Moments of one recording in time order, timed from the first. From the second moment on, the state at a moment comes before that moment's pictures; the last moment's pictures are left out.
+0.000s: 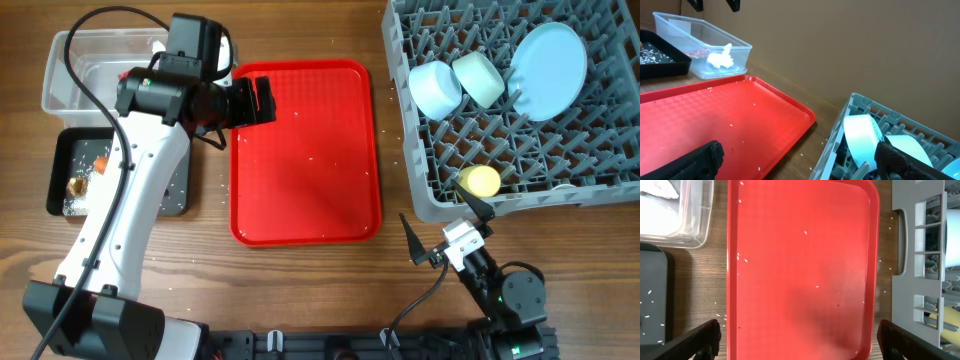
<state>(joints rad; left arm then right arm) -0.22 1.61 1.58 -1.06 0.15 -0.36 0.24 0.02 0.01 0.03 -0.29 -0.35</state>
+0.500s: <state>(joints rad) -0.21 1.61 1.58 -1.07 0.14 -0.36 0.24 0.02 0.01 0.03 -0.29 -0.35</state>
